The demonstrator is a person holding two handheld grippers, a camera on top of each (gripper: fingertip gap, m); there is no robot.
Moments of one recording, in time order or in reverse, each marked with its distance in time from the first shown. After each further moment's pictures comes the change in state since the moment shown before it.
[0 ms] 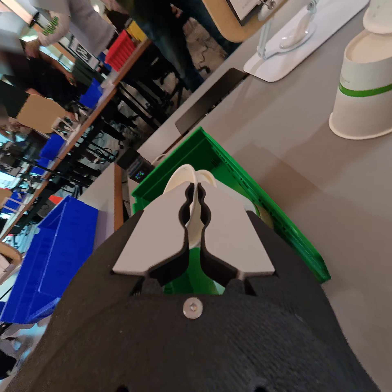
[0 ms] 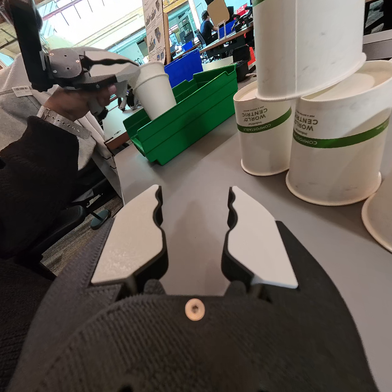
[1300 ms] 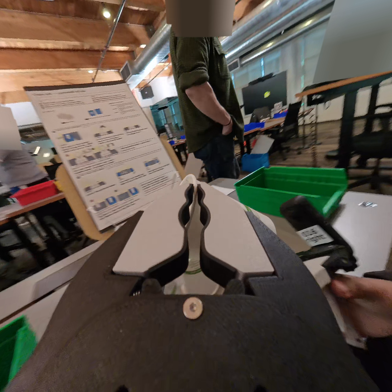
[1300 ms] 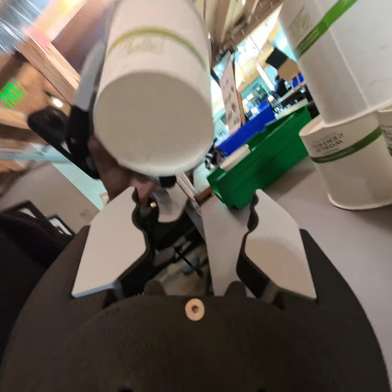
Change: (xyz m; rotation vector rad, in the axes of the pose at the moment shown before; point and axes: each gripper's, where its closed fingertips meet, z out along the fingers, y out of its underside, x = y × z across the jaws) left arm 0.177 -0.244 -0.085 0.768 0.329 -0.334; right arm -0.046 -0.042 -0.014 0.273 -0.386 0.309
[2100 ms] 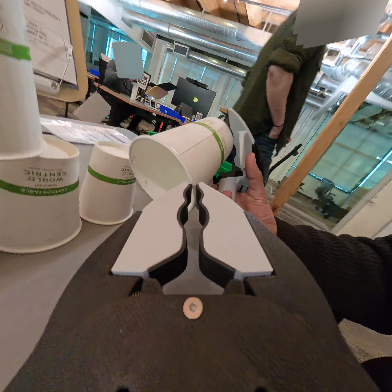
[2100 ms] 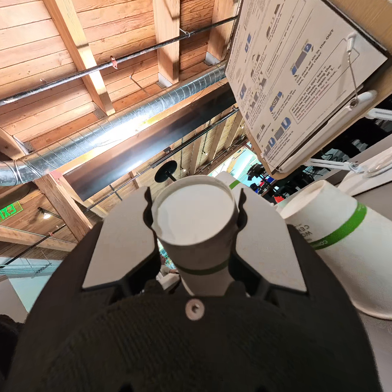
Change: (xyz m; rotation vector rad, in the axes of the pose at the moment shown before) left arm 0.101 0.129 0.021 -0.081 0.312 -0.699; right arm 0.034 -0.126 -0.109 0.616 0.116 -0.008
